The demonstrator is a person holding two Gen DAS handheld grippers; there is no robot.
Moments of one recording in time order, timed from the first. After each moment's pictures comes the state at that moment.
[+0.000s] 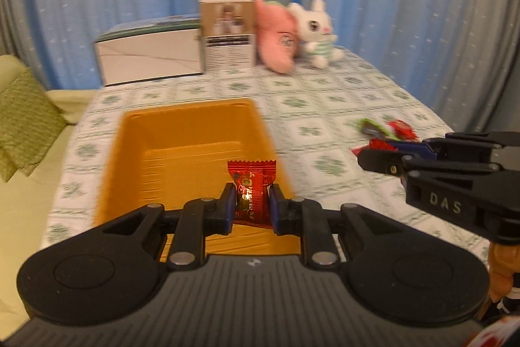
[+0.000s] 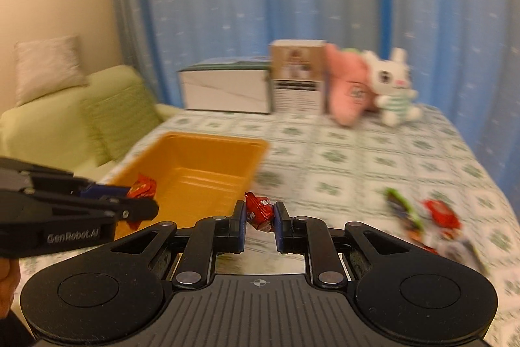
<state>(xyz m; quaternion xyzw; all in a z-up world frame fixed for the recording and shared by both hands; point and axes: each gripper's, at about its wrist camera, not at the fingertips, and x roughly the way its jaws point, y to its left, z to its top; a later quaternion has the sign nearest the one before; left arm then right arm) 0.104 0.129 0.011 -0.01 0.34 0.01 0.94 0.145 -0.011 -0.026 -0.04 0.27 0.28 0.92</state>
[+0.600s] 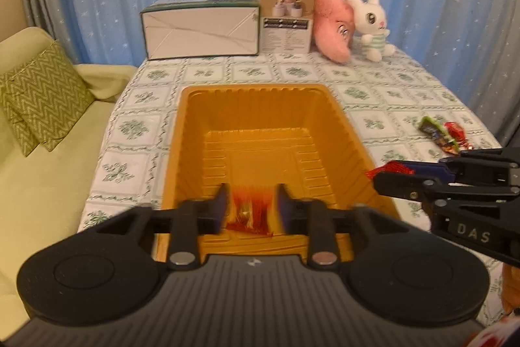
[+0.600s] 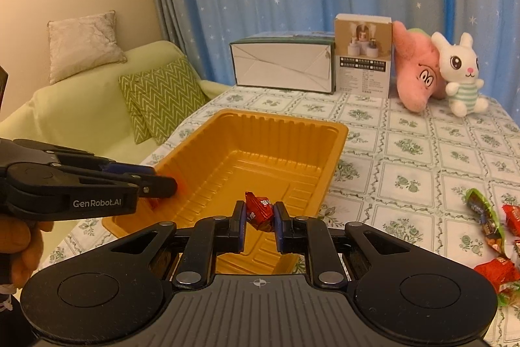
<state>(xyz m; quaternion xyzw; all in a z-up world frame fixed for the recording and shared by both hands) 0.115 0.199 -0.010 -0.03 0.37 0.05 0.93 0.164 0.048 -0.052 -0.04 0.30 0.35 0.89</state>
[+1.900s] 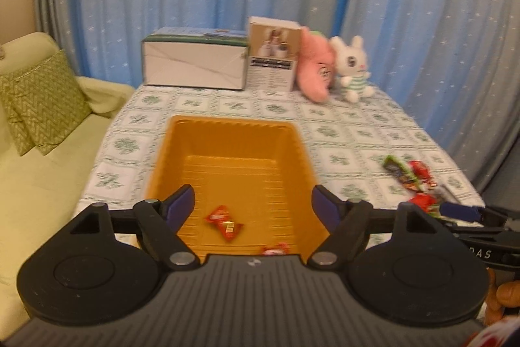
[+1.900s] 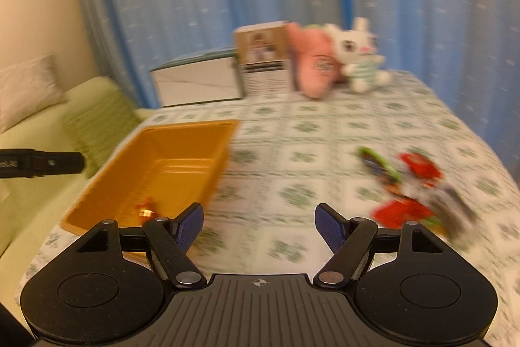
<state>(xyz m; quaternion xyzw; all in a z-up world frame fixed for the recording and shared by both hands) 0.077 0.160 0.033 -0.07 0.31 0.04 0.95 0.127 -0.065 -0.037 0.03 0.29 0.21 0.93</state>
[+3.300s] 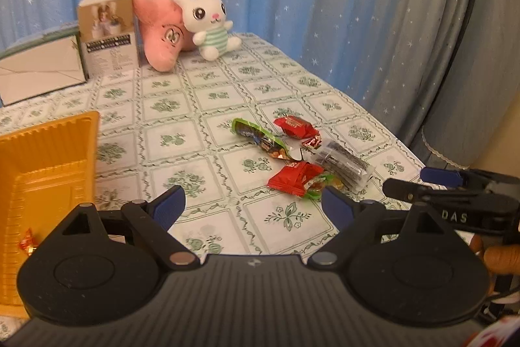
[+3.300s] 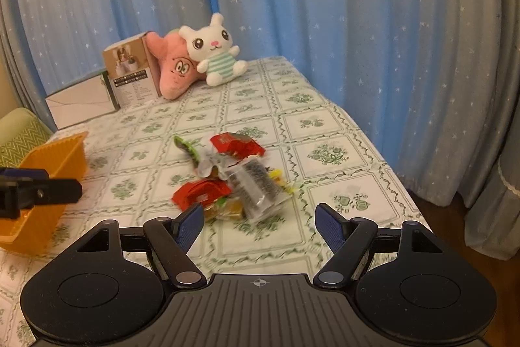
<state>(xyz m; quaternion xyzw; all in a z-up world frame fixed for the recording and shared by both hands) 0.164 -0.029 -0.019 0.00 0.36 -0.12 0.93 0.145 -0.239 -0.064 0.06 0.30 0.08 0.95</state>
